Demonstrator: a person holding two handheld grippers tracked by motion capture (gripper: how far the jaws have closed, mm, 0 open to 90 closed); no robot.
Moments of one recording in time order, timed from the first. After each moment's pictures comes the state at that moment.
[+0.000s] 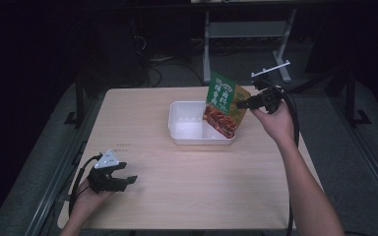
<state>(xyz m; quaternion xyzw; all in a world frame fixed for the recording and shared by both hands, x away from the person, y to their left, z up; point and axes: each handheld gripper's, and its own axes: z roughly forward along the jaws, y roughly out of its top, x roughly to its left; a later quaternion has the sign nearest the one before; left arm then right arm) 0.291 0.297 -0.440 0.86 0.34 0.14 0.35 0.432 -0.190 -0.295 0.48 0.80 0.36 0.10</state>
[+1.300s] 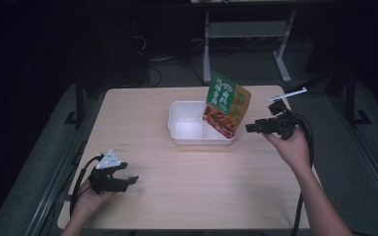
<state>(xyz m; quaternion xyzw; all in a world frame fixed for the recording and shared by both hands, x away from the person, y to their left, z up) 0.290 0.293 -0.441 0.86 0.34 0.14 0.35 0.383 -0.225 -0.339 0.48 0.79 0.38 0.06</state>
